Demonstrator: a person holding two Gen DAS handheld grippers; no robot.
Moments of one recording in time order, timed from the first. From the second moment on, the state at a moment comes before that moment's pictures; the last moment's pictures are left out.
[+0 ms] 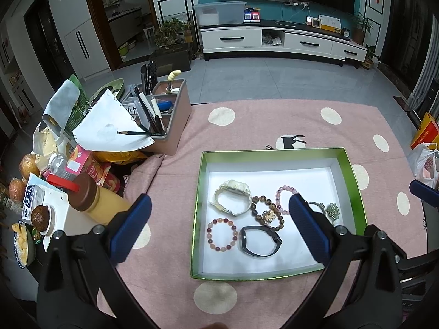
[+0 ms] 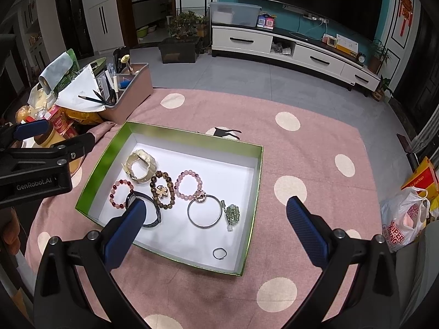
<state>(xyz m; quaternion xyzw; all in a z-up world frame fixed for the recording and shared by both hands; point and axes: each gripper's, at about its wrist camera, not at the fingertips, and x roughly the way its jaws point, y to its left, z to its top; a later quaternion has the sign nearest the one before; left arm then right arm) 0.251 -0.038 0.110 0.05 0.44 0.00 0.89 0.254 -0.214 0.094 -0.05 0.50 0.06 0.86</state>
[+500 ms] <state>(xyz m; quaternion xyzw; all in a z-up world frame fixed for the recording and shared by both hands) 0.253 -0.036 0.107 0.04 0.45 0.00 0.89 0.255 -0.213 0.094 -0.05 0.50 0.06 0.86</state>
